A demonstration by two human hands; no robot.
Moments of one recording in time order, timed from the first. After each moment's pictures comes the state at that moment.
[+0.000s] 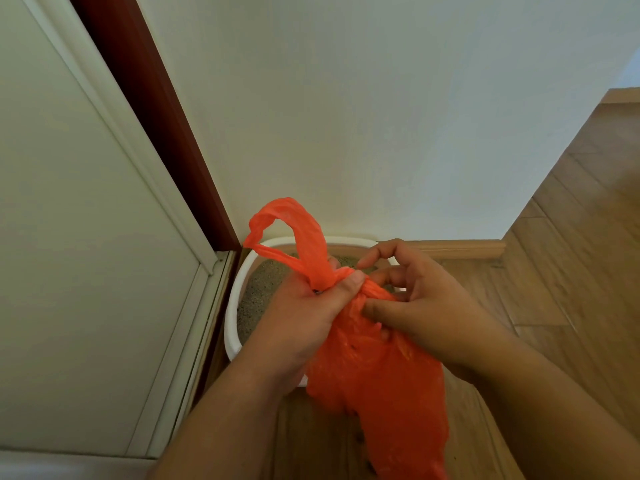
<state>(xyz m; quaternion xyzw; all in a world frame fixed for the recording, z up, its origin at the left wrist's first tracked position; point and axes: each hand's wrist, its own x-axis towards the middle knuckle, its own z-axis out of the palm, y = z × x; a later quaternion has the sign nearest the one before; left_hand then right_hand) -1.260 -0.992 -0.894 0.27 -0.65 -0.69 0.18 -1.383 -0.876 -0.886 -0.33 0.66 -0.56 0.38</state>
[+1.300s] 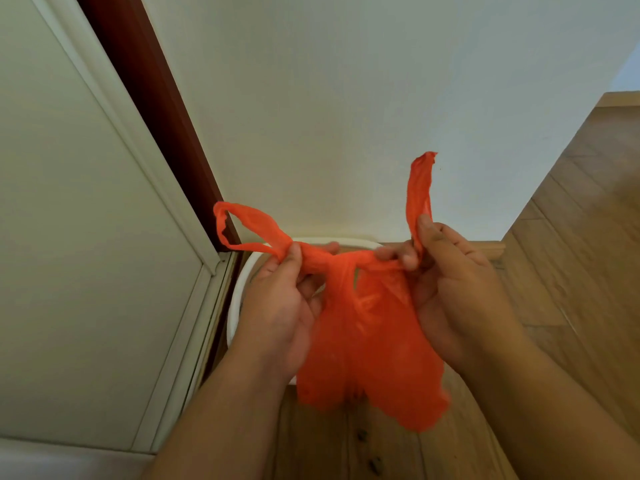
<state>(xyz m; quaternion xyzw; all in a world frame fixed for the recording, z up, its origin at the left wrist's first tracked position) -1.264 -0.999 -0.889 0.33 -0.38 -0.81 0.29 -1.376 -0.883 -0.876 -0.11 0.42 -0.83 0.35</state>
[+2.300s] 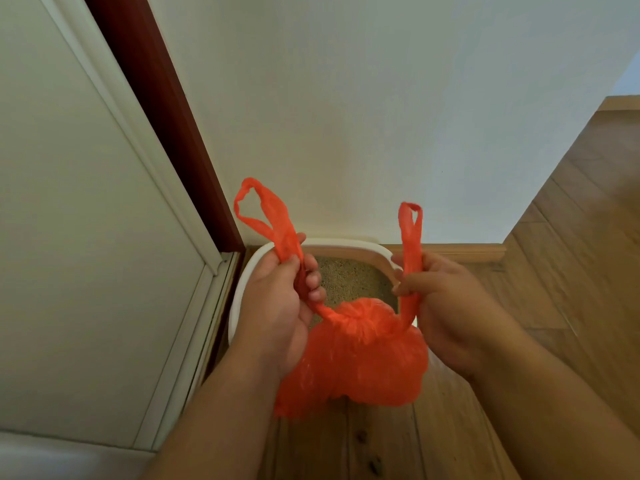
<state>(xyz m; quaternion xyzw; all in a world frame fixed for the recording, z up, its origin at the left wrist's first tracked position) -1.263 -1.008 -0.901 0.32 -0.40 -0.79 0.33 -1.382 -0.877 -0.886 -0.07 0.63 -0.66 0.41</state>
